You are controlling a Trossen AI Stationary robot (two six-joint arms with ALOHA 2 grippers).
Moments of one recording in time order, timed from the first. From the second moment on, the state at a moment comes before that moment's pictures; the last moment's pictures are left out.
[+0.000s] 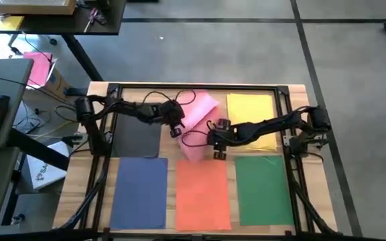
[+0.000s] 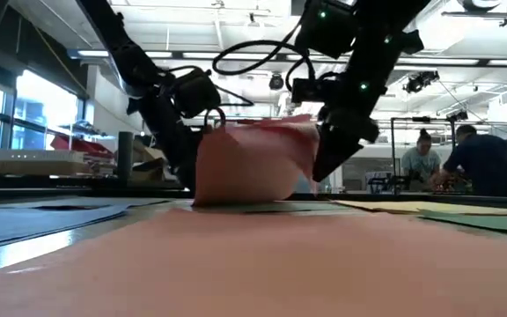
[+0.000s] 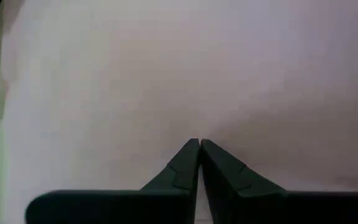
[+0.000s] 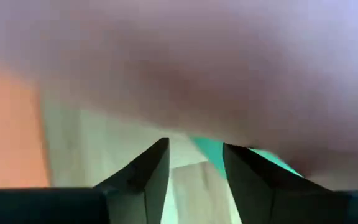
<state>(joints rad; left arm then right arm) 0.36 1.75 0.83 -0.04 -0.15 0.17 0.03 1.73 1.03 -0.45 0.33 0.07</state>
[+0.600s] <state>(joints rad) 0.34 1.72 0.84 0.00 -0.03 0.21 0.03 1.73 1.03 -0.47 0.29 0.10</state>
